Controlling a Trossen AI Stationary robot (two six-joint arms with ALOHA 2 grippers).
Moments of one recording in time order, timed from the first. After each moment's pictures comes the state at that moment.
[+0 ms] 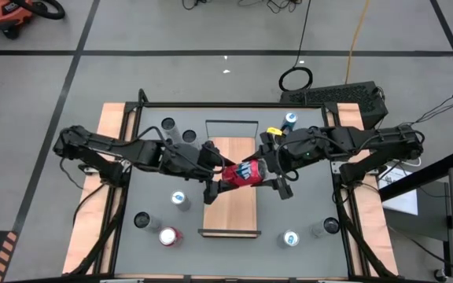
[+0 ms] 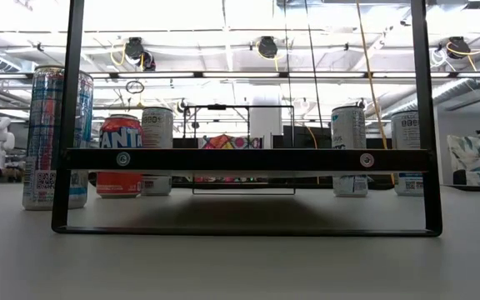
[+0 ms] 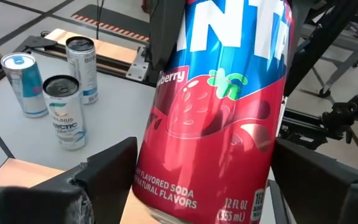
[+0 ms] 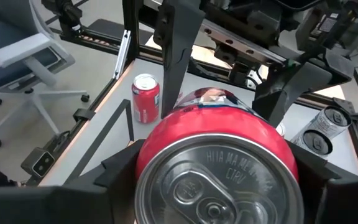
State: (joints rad) left arm -0.20 1.49 1.44 -0.34 -0.15 -0.36; right arm 0.17 1.34 1.56 -0.63 -0.05 -0.14
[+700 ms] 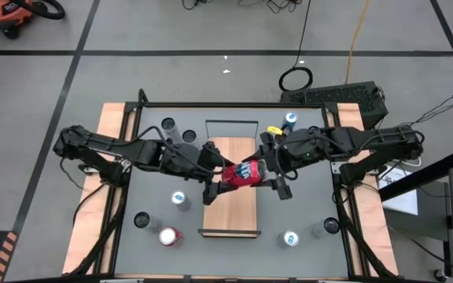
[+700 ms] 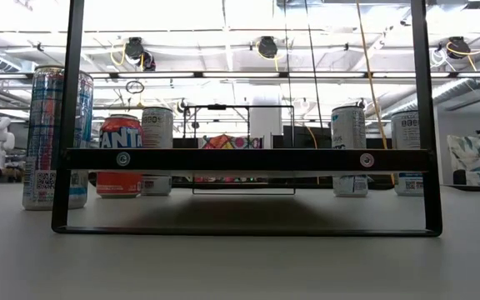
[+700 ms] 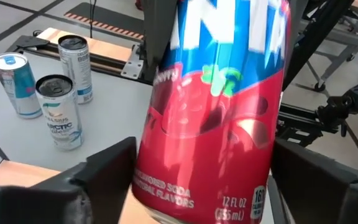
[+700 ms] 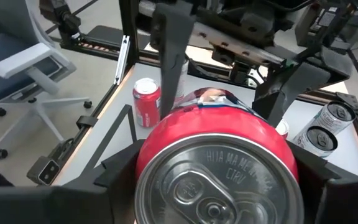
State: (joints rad) left arm -0.21 1.49 1.44 -0.35 -0.12 -0.34; right arm 0.17 1.34 1.56 -0.62 -0.05 -0.09
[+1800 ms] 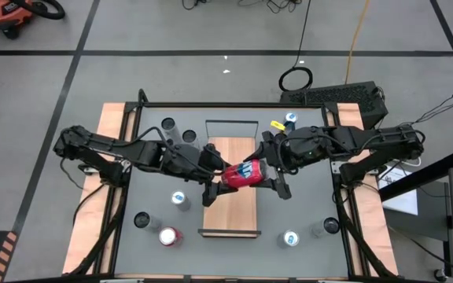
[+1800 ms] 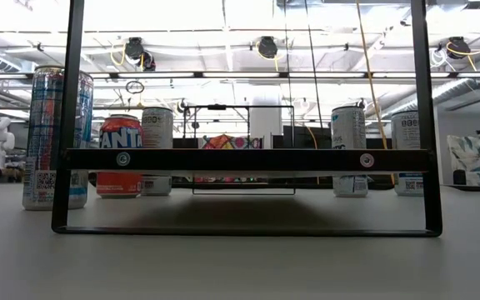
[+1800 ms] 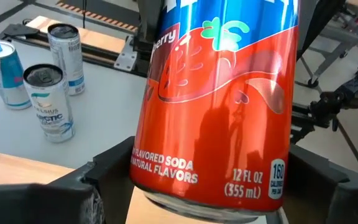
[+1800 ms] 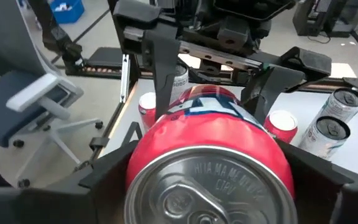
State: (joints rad) left arm -0.20 1.49 1.43 -0.33 -0.10 -0.36; right arm 0.17 1.34 1.56 -0.60 -0.05 0.07
